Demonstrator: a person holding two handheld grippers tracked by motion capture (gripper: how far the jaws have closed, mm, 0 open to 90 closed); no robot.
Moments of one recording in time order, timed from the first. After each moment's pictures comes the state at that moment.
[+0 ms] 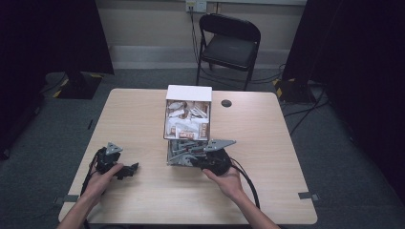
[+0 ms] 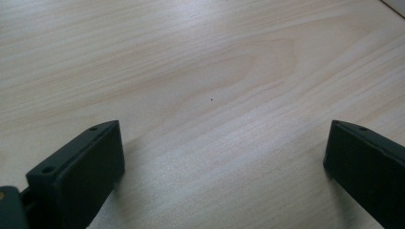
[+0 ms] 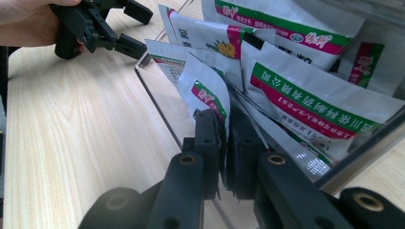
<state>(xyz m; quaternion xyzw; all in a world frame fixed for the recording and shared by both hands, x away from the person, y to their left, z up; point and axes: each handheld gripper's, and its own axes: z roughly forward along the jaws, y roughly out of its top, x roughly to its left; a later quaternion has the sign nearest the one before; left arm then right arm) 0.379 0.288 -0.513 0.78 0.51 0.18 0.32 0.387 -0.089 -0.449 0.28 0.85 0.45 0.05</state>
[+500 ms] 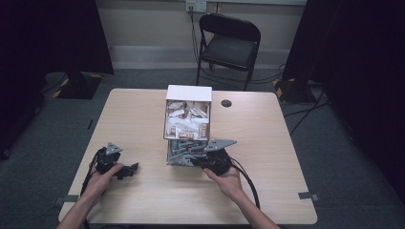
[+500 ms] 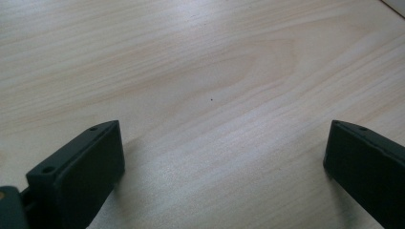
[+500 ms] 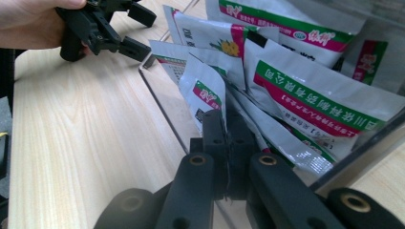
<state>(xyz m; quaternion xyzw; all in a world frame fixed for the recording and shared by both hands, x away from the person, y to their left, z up) 0.379 0.288 -0.513 0.78 0.51 0.18 0.32 0.387 -0.091 -0.449 0.28 0.84 0.46 0.04</state>
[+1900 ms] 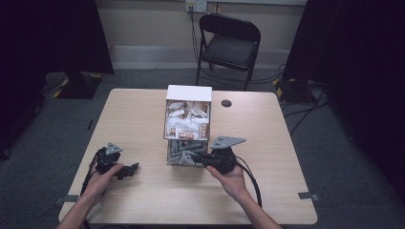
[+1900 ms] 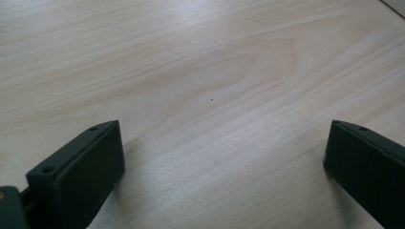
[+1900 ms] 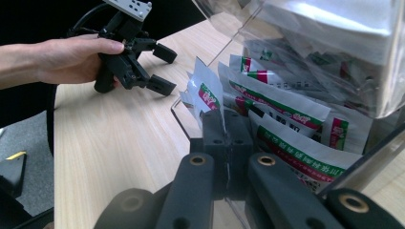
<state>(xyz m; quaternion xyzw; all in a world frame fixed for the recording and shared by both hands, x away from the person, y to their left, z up) 0.379 0.288 -0.513 0.78 0.51 0.18 0.32 0.377 -0.100 -0.419 0.27 0.82 0.51 0.04</state>
